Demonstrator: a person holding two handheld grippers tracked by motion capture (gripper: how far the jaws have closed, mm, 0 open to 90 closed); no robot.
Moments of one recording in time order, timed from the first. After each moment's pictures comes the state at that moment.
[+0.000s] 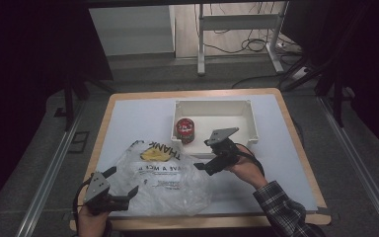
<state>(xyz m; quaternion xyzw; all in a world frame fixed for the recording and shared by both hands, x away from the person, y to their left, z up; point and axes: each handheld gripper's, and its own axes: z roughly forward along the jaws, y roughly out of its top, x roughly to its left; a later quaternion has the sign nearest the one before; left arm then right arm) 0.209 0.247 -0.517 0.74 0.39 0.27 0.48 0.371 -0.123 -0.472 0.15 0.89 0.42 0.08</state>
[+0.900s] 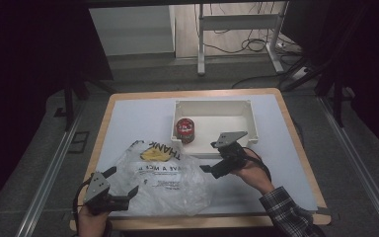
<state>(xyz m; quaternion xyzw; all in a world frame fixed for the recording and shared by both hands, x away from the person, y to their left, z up) 0.209 0.247 -0.517 0.74 0.39 0.27 0.48 0.359 -0.142 -0.470 0.17 0.89 0.42 0.09</state>
